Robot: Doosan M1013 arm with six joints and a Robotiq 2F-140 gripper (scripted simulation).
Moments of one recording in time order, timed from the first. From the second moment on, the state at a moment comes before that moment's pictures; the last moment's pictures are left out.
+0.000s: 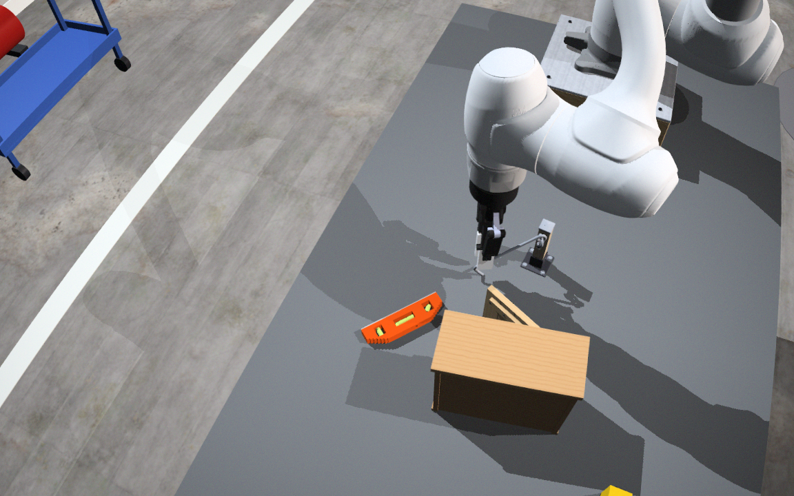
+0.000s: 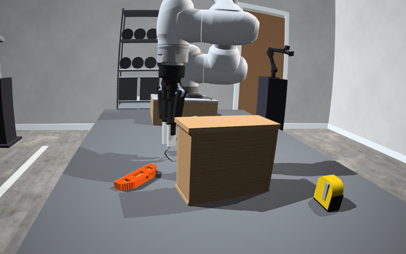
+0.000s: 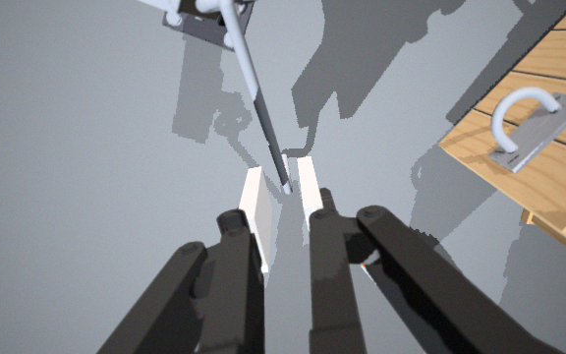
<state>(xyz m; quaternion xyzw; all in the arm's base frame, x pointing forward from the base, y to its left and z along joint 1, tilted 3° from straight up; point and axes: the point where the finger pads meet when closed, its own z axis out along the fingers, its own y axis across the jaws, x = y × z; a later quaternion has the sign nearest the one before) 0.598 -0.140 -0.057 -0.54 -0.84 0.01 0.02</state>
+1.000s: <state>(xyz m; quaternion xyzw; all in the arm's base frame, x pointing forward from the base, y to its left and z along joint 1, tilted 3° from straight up) 0.597 -0.139 -0.091 -0.54 -0.84 0.01 0.02</state>
